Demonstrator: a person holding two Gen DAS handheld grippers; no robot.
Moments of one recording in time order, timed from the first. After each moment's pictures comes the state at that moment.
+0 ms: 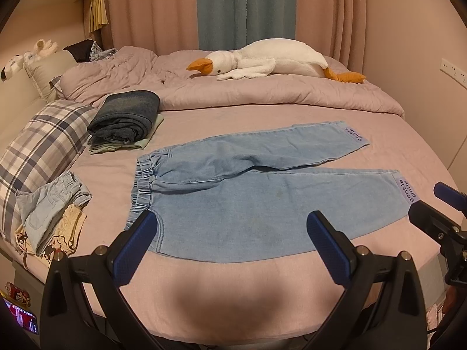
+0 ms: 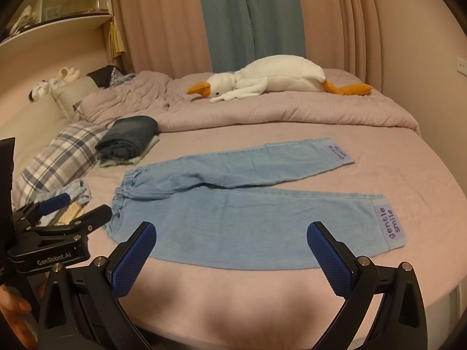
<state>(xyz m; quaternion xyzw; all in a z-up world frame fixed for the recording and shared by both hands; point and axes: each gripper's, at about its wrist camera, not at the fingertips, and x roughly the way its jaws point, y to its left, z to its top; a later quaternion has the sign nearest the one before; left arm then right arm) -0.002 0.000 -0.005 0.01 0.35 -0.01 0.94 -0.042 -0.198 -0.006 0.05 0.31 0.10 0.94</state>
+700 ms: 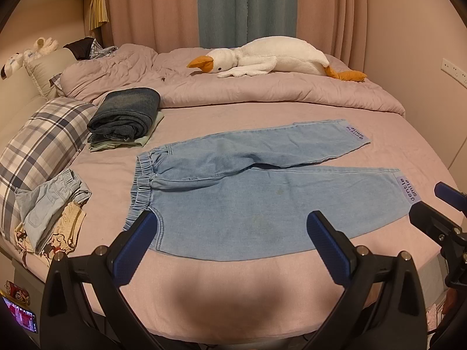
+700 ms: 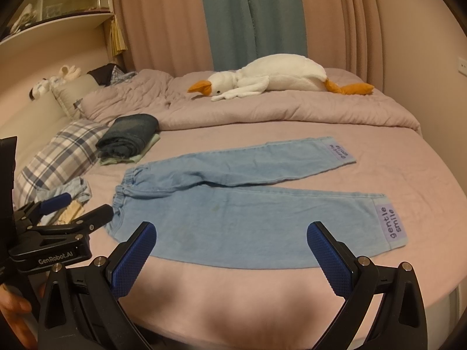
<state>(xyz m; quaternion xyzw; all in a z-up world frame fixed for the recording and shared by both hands) -0.004 0.000 -0.008 0.02 0.33 -0.01 0.94 -0.043 -0.191 -0.008 0.05 0.31 0.10 0.94</state>
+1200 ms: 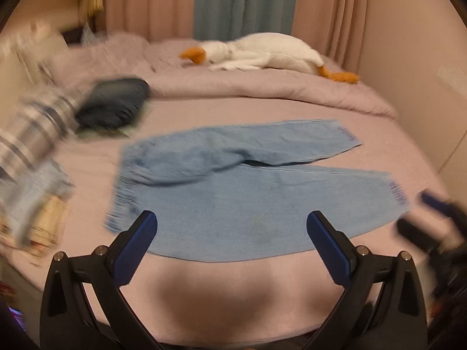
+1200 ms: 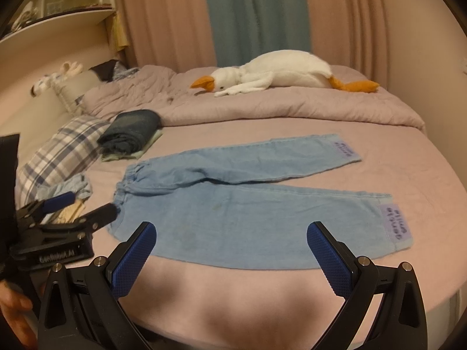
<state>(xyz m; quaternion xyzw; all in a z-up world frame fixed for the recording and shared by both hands) 0.021 0.022 -0.028 -0.04 0.42 -0.05 0.90 -0.035 -0.186 -0.017 0.04 0.32 0.13 0.94</state>
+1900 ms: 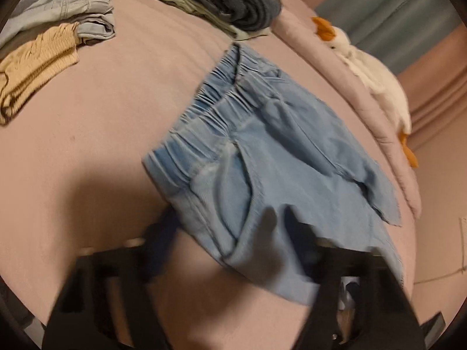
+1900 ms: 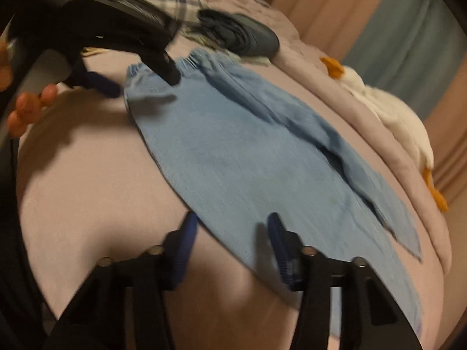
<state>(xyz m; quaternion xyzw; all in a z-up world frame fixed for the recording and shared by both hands) 0.081 0.185 -0.164 -0.32 0.44 0.08 0.83 0.002 -0.019 -0.170 -0.31 0.30 0.27 0.87</state>
